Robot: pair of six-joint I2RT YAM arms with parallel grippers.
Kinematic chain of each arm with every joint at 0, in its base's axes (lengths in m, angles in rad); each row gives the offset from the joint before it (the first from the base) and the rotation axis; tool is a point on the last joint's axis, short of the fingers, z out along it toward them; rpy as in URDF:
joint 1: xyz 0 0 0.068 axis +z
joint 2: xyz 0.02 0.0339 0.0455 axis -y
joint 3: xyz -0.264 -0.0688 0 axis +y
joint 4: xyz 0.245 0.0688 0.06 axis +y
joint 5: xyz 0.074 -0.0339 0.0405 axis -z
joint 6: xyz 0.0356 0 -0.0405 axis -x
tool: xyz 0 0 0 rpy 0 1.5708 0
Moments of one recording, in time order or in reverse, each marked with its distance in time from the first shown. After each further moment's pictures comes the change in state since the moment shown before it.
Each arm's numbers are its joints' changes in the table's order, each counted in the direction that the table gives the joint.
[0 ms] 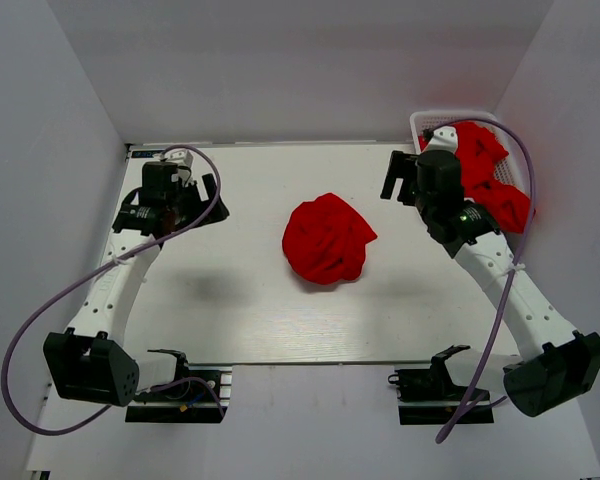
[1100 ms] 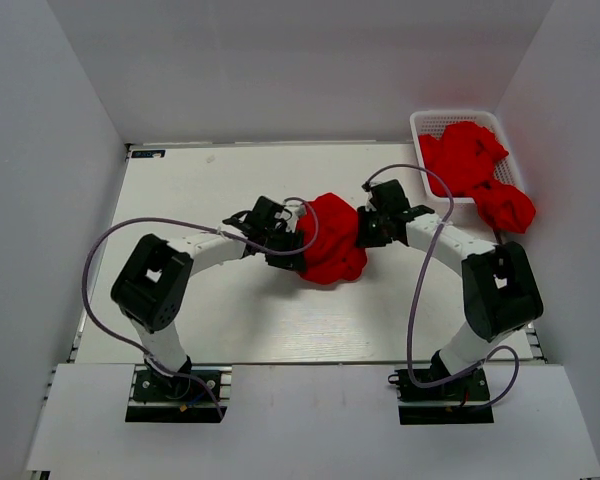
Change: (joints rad) left arm -0.448 -0.488 0.136 -0.391 0.284 -0.030; right arm -0.005 -0.422 0.176 -0.074 -0.467 0.015
